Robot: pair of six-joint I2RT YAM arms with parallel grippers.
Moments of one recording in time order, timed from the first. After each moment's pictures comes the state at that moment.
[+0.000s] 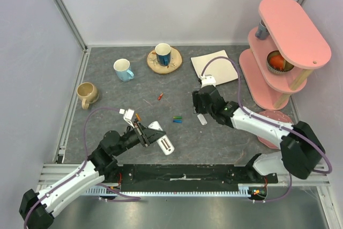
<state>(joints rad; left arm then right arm) -0.77 0.35 0.05 0.30 0.20 -0.97 0.75 1.34 0.79 -0.18 0.31 0.41</state>
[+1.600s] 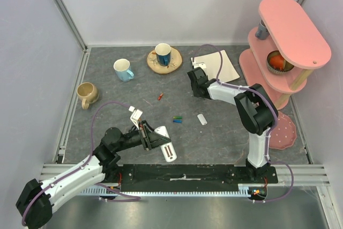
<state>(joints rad) -0.77 0.55 0.07 0.55 0.50 -0.92 0.56 1.96 1.25 -0.21 0.40 0.33</state>
